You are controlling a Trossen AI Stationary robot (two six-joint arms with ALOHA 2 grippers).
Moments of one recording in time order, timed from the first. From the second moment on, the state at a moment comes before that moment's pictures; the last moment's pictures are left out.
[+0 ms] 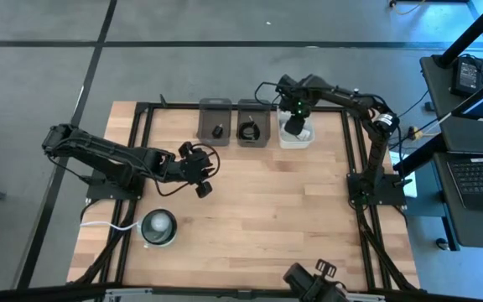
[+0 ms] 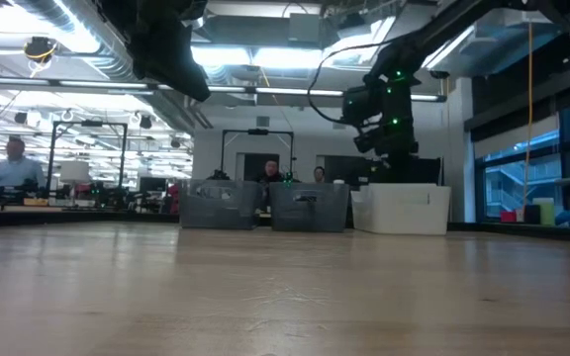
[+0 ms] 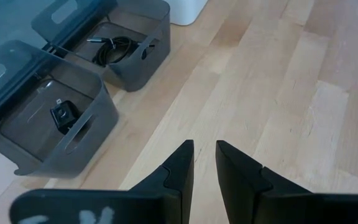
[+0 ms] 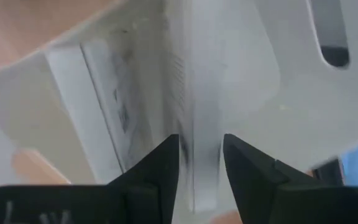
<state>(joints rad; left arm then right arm) -0.17 1.23 0.90 -0.53 -0.52 -0.48 -0.74 1.90 1.49 -1.10 0.14 -0.27</state>
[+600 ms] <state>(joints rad) -0.16 1.20 0.90 -0.58 -0.50 -0.47 -0.73 1.80 1.81 -1.27 -0.11 -0.18</state>
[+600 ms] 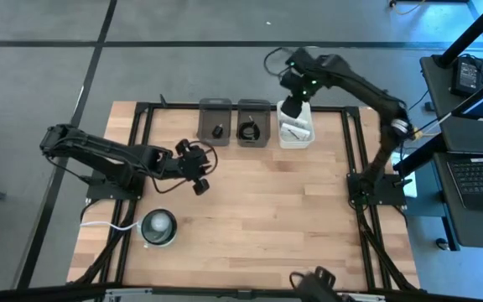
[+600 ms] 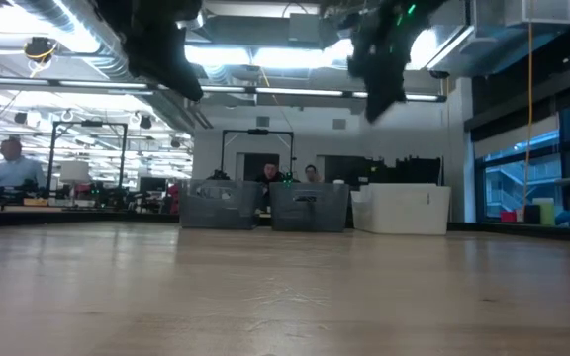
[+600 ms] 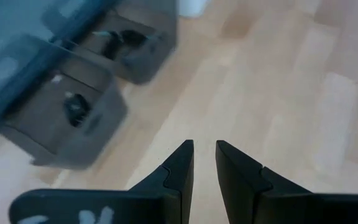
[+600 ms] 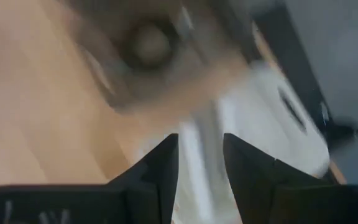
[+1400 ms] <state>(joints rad) -0.03 0.42 0.48 -0.28 -0.36 -0.31 -0.38 0.84 0.81 -0.28 -0.11 0.16</state>
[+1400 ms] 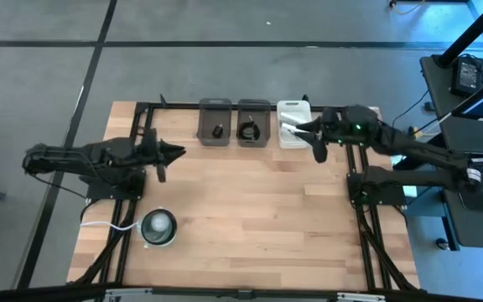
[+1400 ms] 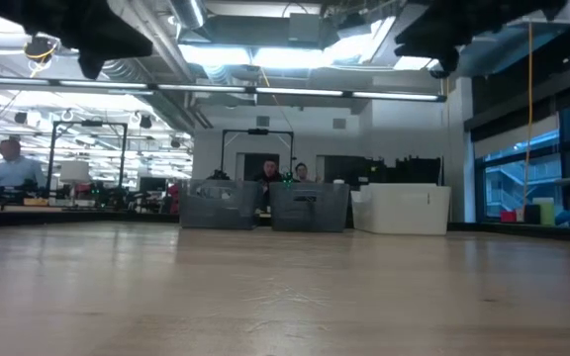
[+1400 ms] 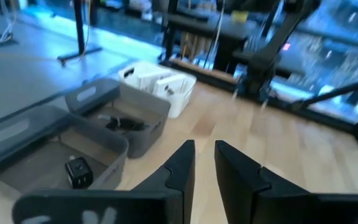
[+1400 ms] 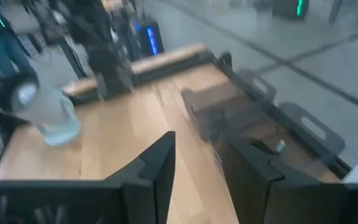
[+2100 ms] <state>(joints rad) -0.02 0.00 0.20 -0.20 -0.37 -0.33 -0.31 0.35 0.37 0.04 -0.07 0.28</state>
